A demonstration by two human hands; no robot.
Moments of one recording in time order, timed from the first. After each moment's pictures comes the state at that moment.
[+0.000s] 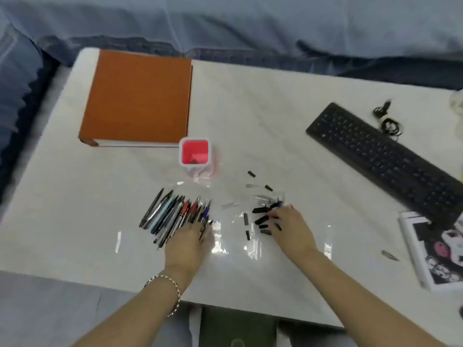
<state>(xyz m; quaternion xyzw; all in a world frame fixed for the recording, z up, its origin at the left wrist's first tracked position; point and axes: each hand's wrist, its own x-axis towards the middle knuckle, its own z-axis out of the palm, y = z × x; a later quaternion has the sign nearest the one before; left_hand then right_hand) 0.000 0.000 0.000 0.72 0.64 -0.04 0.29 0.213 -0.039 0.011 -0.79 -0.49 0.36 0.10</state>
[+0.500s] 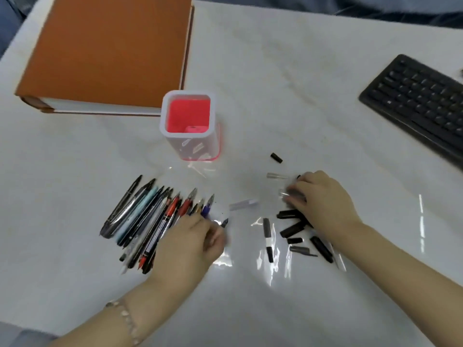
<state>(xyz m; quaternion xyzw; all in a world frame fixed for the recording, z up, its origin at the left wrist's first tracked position) -0.003 0.021 -0.106 0.80 0.54 0.06 0.26 0.244 0.023 -0.123 -0.71 -0.69 0.15 0.05</state>
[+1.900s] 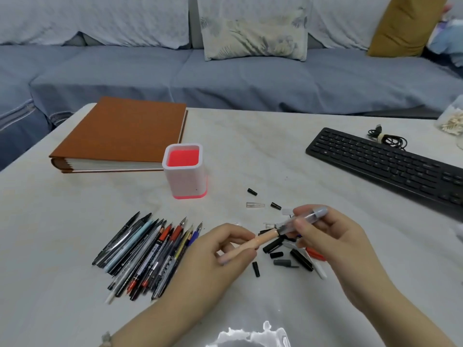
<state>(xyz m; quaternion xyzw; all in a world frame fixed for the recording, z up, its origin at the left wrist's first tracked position) 0.026 -0.034 -0.058 0.69 0.42 0.30 0.51 0.200 -0.090 -0.038 -0.60 -0.35 0.43 0.58</state>
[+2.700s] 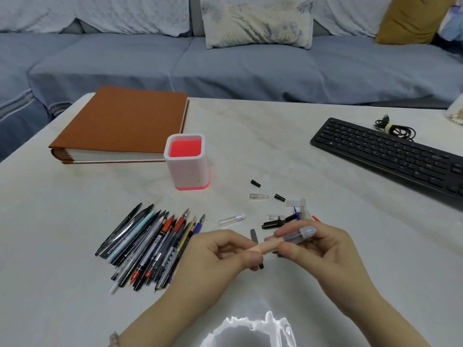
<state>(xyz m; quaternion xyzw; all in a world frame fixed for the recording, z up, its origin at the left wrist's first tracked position) 0.026 -0.037 -0.057 0.59 0.42 0.30 0.62 0.184 -0.096 -0.057 -0.54 -0.43 0.45 0.57</state>
